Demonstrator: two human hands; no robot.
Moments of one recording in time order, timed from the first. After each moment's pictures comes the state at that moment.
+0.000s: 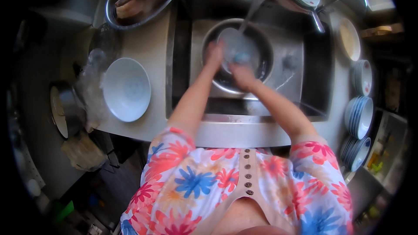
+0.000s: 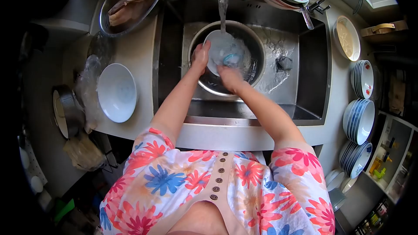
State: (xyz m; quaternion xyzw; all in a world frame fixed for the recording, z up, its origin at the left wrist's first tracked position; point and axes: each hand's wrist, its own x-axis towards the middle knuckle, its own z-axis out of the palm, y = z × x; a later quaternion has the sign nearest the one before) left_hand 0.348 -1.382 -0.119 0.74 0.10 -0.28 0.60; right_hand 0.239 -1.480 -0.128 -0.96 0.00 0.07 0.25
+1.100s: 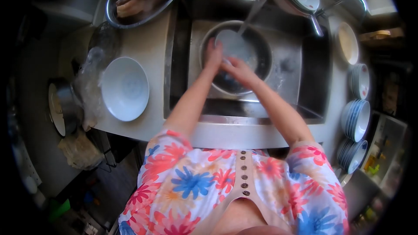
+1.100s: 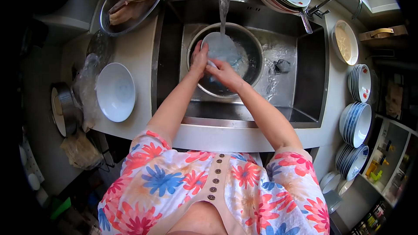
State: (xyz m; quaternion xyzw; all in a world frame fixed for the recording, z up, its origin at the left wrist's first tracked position) left_hand 0.343 -1.376 -0.091 0.71 0.07 -0.26 0.65; right_hand 0.256 -1.459 -0.028 -0.66 0.20 0.16 0.71
